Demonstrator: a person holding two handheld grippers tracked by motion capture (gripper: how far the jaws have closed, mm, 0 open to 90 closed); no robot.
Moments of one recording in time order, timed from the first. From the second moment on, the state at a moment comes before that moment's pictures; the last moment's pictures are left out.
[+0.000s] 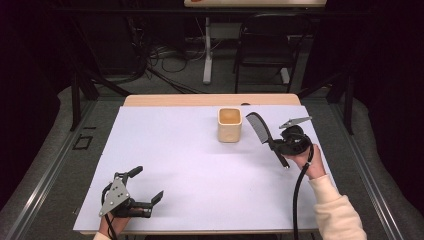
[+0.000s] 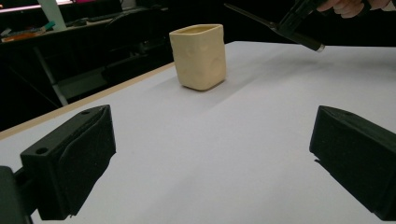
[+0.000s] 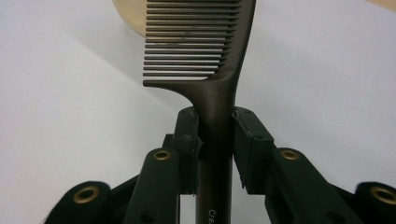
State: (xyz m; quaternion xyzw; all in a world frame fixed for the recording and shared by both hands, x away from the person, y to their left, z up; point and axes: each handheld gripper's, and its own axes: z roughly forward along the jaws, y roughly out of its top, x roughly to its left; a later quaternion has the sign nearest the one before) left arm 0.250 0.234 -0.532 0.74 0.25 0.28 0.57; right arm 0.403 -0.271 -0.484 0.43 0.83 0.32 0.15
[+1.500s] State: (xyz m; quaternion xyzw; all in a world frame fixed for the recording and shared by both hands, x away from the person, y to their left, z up) left arm 0.251 0.234 -0.533 0.74 0.25 0.28 0.56; right arm 0.395 -0.259 -0.482 0.41 0.79 0.39 0.23
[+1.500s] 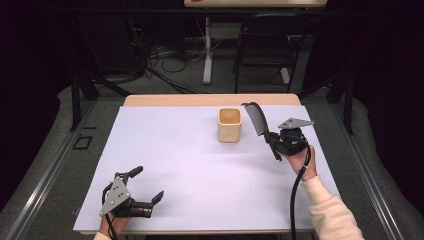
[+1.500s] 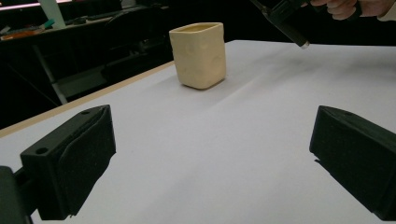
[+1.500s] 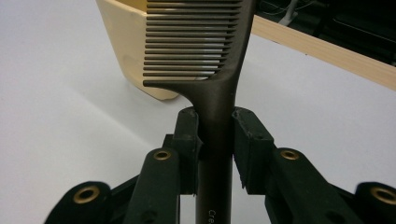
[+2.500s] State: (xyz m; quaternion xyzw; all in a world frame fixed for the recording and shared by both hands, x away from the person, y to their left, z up) left arm 0.251 0.234 -0.533 0.74 0.25 0.28 0.56; right arm 0.402 -0.246 -0.461 0.40 0.78 0.41 0.26
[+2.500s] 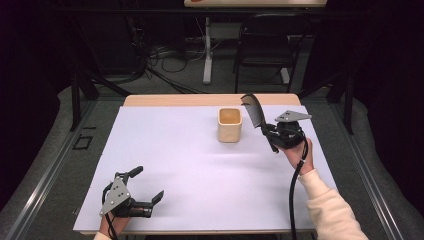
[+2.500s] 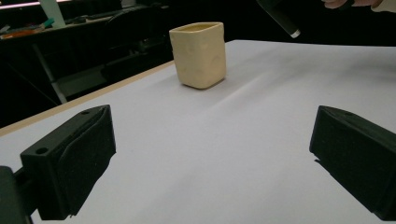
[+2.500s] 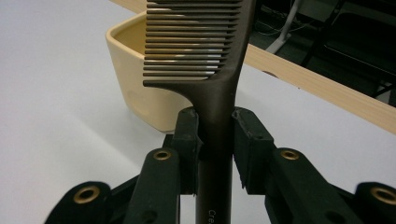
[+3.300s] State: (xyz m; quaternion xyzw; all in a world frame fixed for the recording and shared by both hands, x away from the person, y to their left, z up) left arm 0.251 0.234 -0.533 0.74 0.25 0.28 0.56; right arm 0.415 -0.236 -0.446 0.39 0.77 0.42 0.27
